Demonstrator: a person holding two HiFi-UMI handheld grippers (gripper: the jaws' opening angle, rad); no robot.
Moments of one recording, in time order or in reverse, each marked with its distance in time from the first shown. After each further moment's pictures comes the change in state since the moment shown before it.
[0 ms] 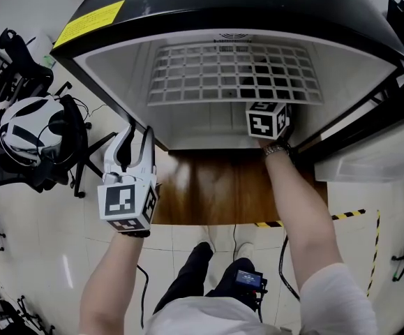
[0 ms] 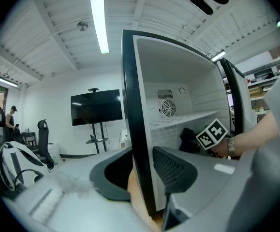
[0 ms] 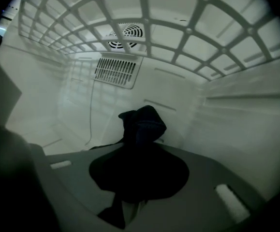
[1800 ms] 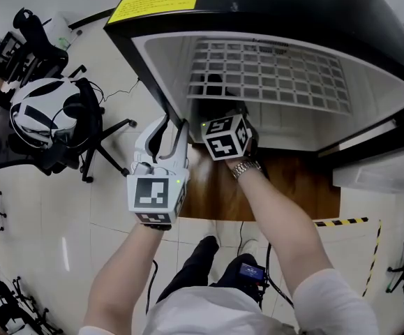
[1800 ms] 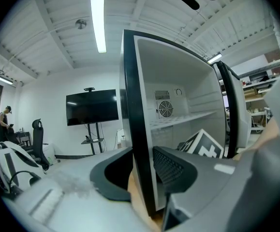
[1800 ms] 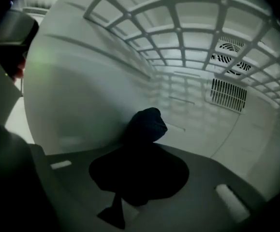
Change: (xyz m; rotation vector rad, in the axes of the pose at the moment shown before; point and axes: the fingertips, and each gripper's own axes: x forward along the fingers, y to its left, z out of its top) left arm 0.000 -0.003 0.001 0.020 -0.010 -0.057; right arm -0.050 0.227 0.038 -0.082 -0.010 0.427
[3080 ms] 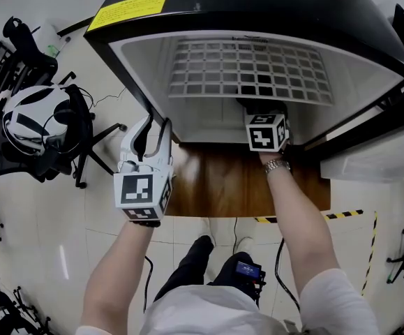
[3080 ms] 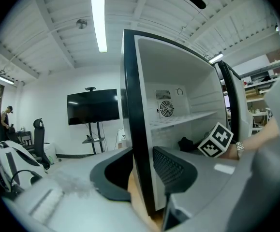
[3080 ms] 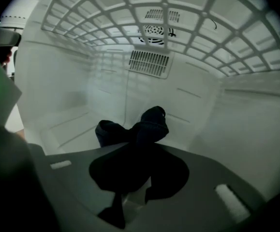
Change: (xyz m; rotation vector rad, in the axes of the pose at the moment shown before) left arm 0.000 0.001 0.000 -0.024 0.005 0.011; right arm -0.055 -0.152 -0.085 0.072 0.160 -0.280
